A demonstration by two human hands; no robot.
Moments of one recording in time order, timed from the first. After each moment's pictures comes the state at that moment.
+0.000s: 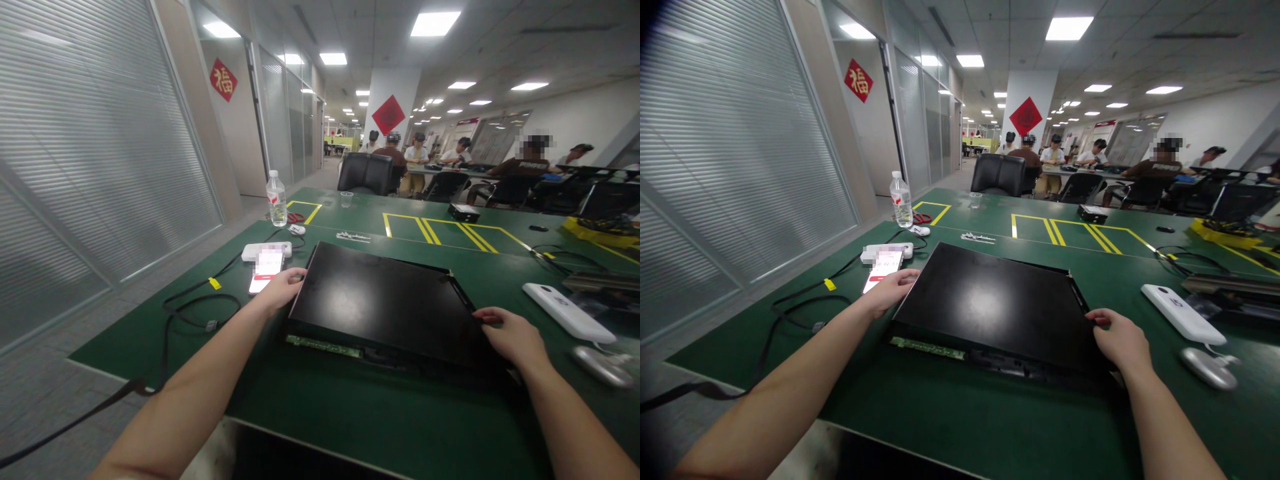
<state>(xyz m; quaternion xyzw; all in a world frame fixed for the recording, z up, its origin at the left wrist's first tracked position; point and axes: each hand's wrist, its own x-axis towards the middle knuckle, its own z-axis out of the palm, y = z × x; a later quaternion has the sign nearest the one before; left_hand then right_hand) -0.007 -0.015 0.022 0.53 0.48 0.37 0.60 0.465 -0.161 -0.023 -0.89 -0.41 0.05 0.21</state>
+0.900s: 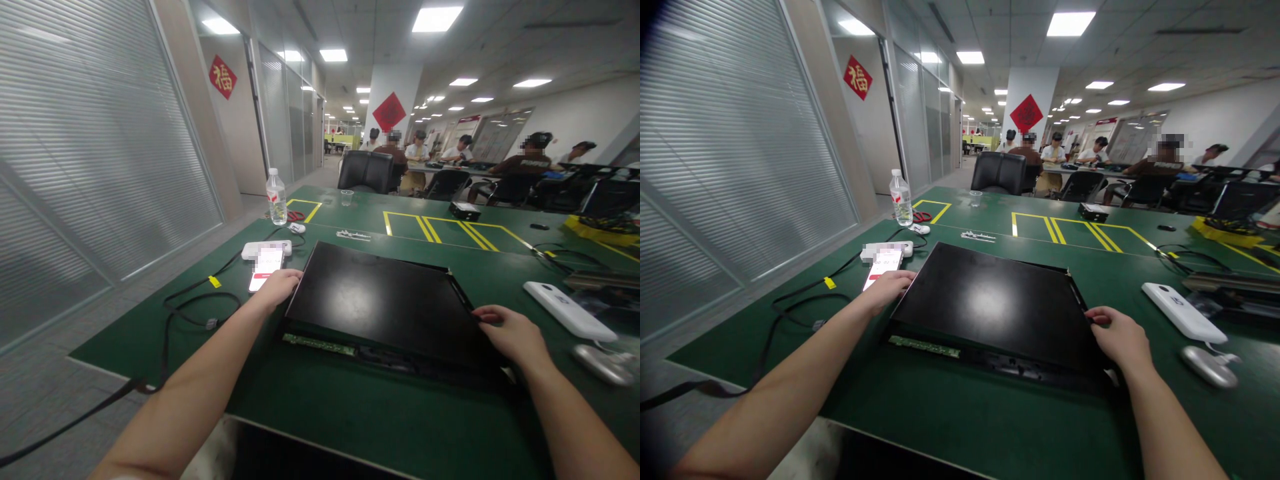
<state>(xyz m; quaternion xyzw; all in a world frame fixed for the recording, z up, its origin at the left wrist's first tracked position) -0.014 -0.001 0.013 0.59 0.54 0.34 0.49 0.462 -0.163 -0.018 -0.88 -0.41 0.07 0.23</state>
